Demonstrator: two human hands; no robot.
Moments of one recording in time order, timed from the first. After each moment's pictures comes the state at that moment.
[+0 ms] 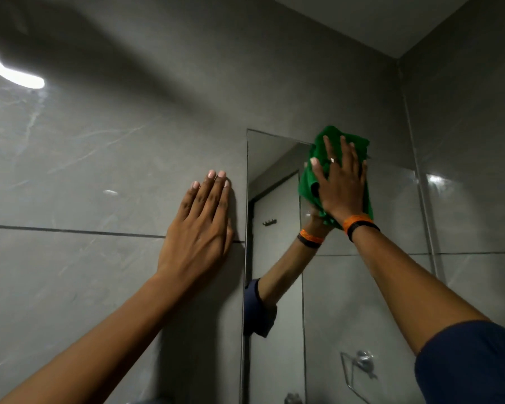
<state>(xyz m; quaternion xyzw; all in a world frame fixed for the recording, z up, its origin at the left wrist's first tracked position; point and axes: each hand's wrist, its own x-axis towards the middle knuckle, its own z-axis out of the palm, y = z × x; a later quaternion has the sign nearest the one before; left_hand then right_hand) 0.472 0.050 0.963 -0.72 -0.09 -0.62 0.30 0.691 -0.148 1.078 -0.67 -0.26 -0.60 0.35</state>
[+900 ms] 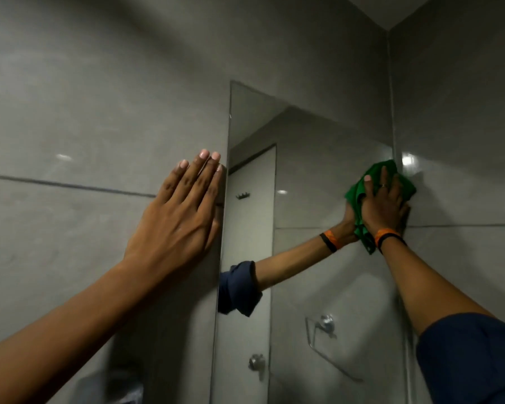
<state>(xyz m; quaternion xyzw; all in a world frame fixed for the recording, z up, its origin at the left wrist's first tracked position) 0.483 0.052 0.929 -0.72 -0.01 -0.62 0.31 0.782 -0.246 0.993 -0.73 -0.08 -0.48 0.48</state>
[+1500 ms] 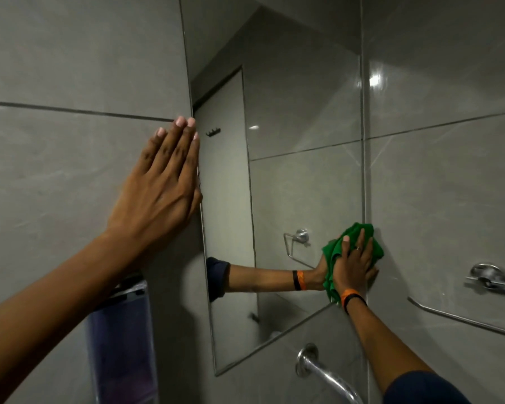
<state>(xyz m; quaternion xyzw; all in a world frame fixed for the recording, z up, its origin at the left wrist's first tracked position) 0.478 0.046 0.867 -0.78 0.03 -0.55 0.31 0.755 -0.234 0.671 -0.75 0.06 -0.33 0.57</state>
